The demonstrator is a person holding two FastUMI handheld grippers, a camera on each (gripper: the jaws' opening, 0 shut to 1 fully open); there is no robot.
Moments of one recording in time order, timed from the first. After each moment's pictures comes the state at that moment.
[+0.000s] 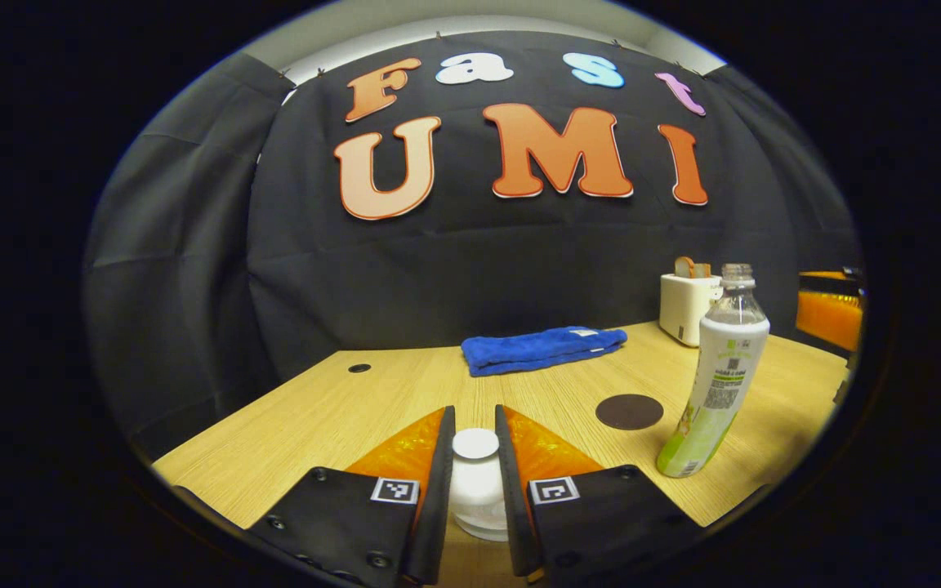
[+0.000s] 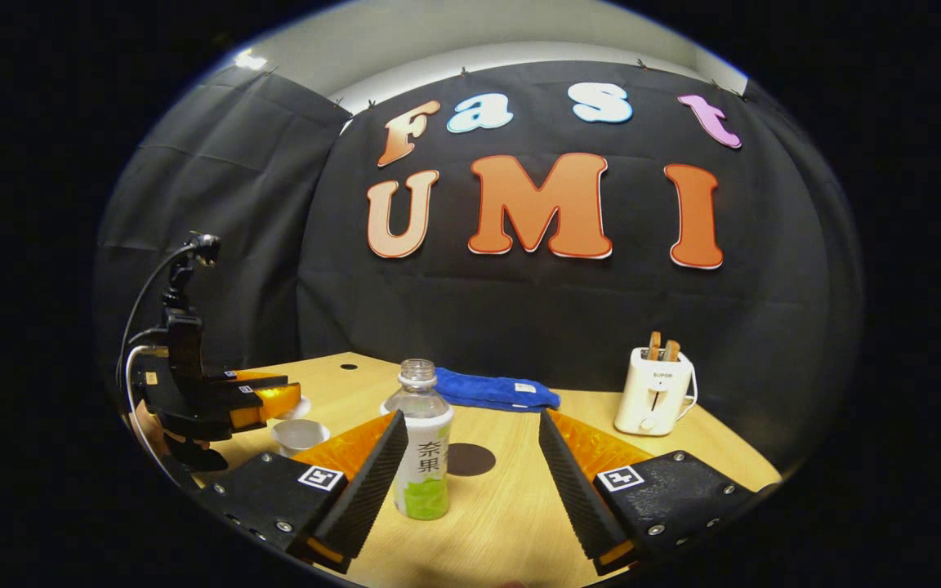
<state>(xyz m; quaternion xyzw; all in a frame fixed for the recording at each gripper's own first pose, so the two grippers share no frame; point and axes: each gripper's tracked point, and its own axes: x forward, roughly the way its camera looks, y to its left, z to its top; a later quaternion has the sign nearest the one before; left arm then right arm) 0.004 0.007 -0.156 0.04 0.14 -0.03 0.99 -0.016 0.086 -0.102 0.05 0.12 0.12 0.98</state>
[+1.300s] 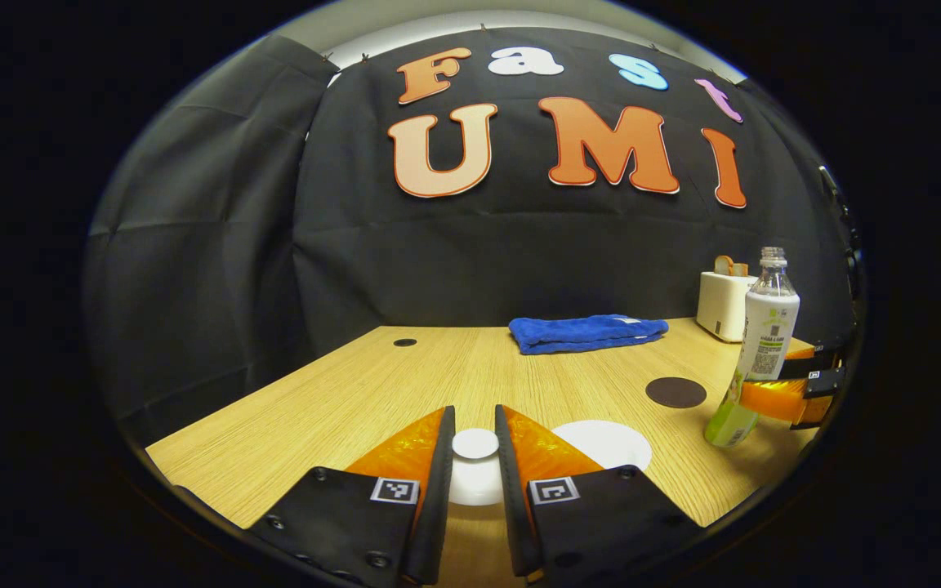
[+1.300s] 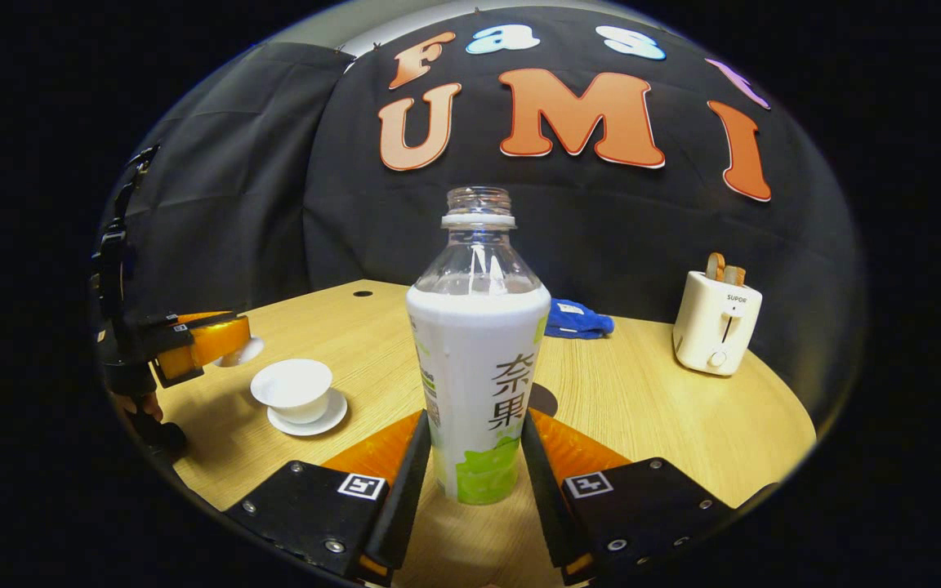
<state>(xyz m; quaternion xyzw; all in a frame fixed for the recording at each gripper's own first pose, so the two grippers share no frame) -0.020 0.075 -0.185 0.02 0.16 0.03 0.99 0.010 0.150 -0.192 0.02 0.23 0.14 0.96</state>
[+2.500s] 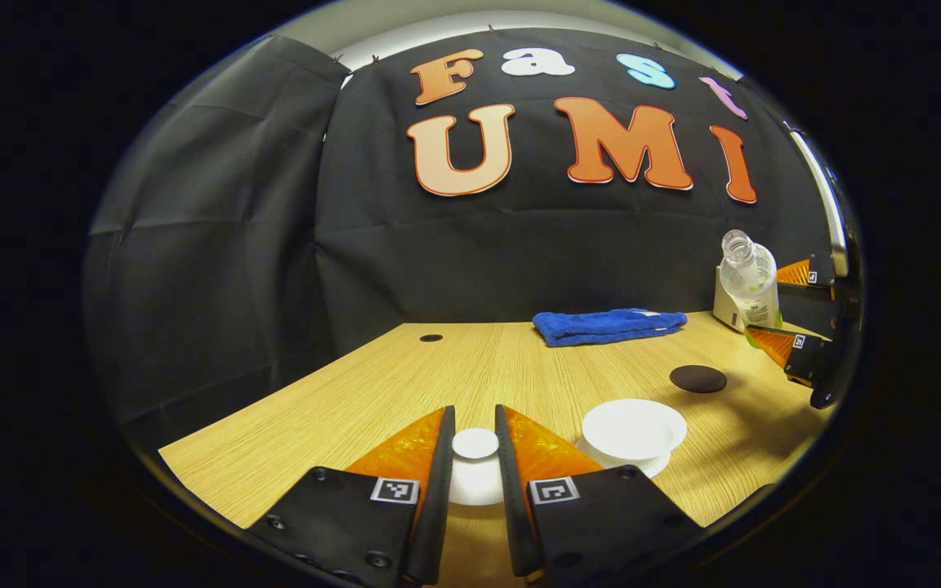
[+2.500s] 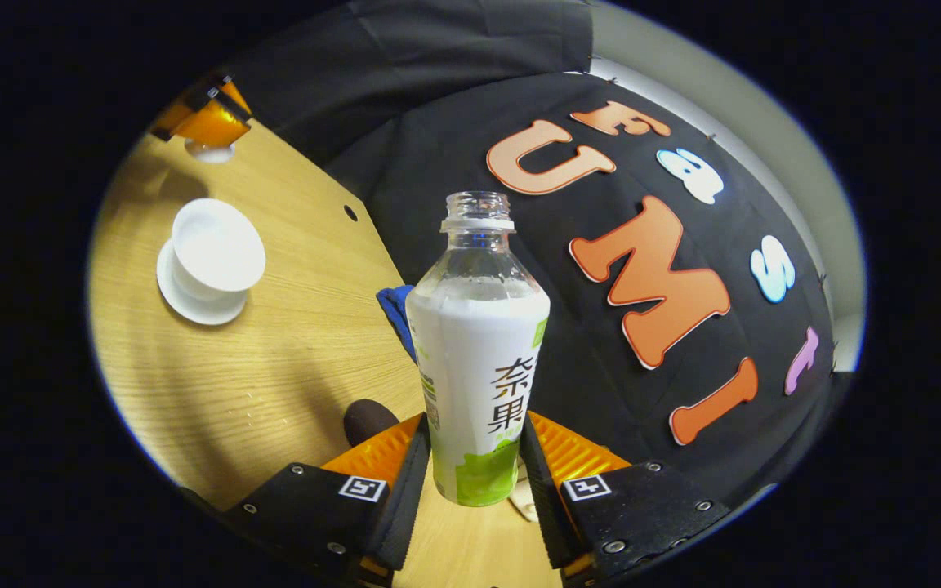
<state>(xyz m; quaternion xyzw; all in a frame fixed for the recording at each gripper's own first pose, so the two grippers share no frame) -0.039 0.110 -0.192 0.03 0.16 0.05 0.98 0.071 0.134 -0.147 -0.44 0.08 0.10 0.89</state>
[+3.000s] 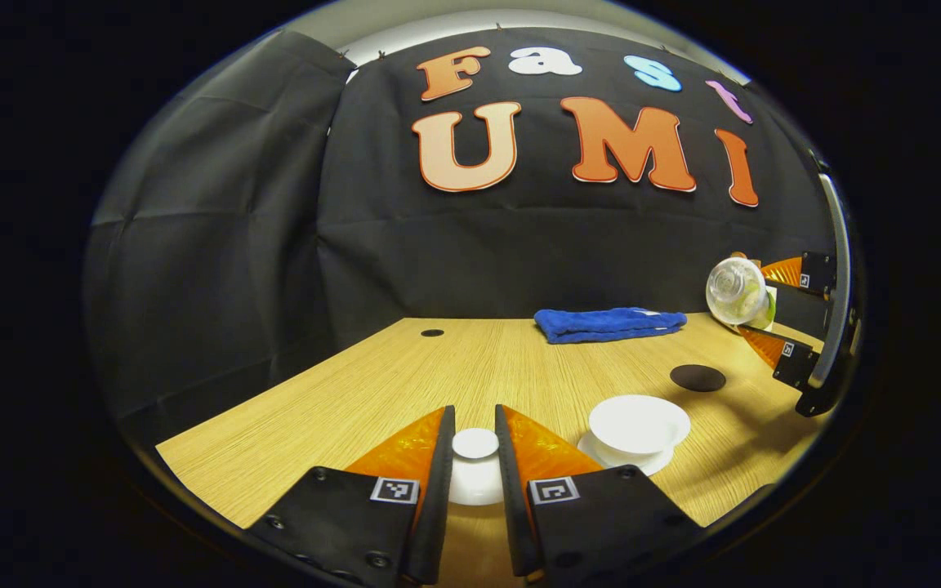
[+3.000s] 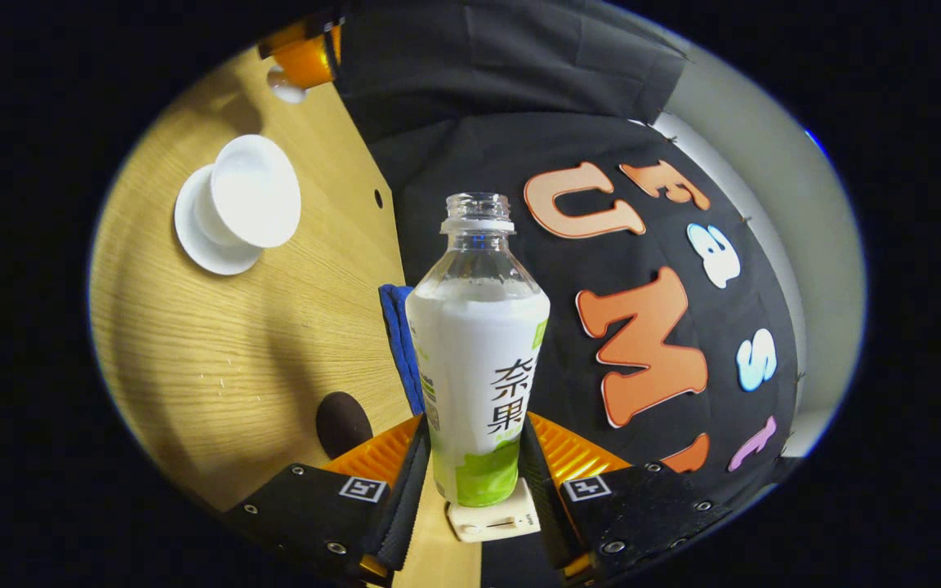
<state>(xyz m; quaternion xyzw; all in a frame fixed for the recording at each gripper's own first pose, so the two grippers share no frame) -0.042 0.119 -0.193 0.02 0.17 0.05 0.98 0.068 0.151 -0.141 -0.57 0.01 0.12 0.82</state>
